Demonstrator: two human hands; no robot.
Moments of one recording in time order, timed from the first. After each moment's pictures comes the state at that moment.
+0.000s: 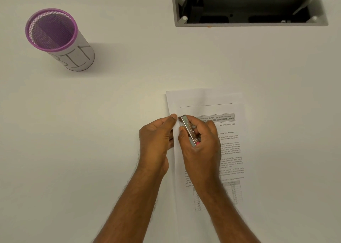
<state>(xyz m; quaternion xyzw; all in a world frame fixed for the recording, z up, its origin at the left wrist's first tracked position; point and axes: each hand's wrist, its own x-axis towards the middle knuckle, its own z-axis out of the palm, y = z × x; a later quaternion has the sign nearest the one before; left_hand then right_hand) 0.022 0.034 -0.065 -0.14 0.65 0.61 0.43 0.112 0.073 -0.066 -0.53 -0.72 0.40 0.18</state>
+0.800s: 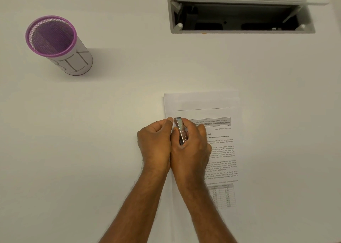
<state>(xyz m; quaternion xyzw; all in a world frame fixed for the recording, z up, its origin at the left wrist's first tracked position) 0.033 0.041 -0.065 -0.09 0.73 0.59 0.35 0.091 0.061 -0.063 -0.59 -0.72 0.33 0.15</state>
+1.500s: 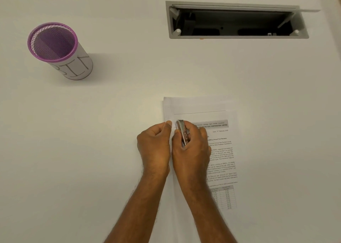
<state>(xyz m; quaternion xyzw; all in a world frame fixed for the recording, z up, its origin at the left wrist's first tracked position) 0.033 0.041 -0.063 -0.08 0.74 0.58 0.32 0.095 0.068 -0.060 -0.59 -0.71 0.35 0.13</state>
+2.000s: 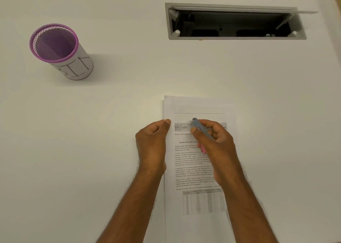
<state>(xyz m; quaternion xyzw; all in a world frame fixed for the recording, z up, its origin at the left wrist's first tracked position) 0.025 0.038 -0.057 -0.12 0.67 0.61 0.39 0.142 0.125 -0.040 -0.55 -0.53 0.63 0.13</state>
